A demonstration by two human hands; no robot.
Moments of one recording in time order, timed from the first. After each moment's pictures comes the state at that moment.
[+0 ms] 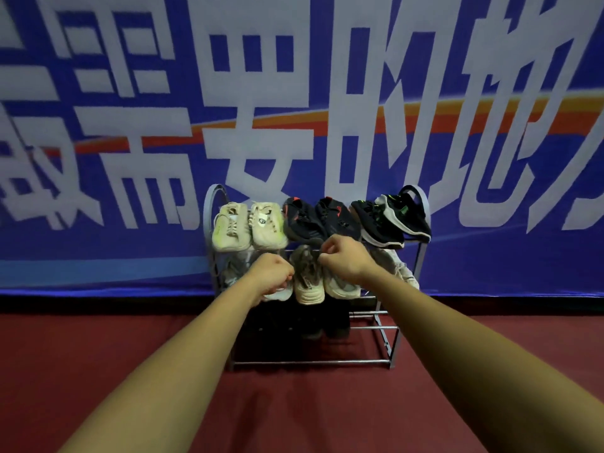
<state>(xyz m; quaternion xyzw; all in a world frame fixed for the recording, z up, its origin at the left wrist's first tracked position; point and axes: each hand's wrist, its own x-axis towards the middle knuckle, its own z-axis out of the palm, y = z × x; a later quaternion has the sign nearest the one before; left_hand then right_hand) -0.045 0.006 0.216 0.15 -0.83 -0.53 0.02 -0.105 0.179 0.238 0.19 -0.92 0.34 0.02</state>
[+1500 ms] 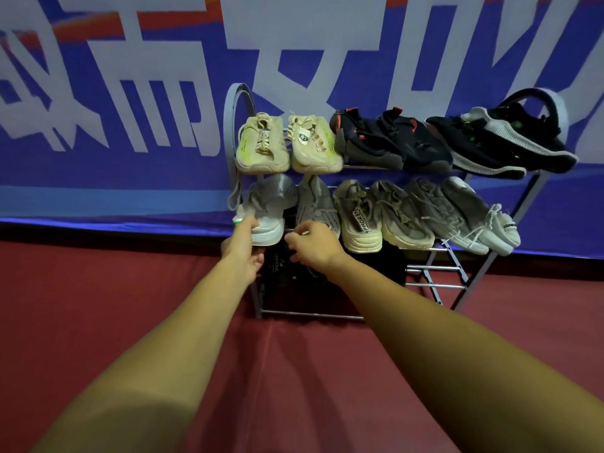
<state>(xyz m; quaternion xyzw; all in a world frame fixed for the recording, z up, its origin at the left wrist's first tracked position) -0.086 -0.118 0.068 0.39 -0.48 -0.77 0.15 -0.127 0.017 0.080 0.17 -0.85 0.49 -0.14</state>
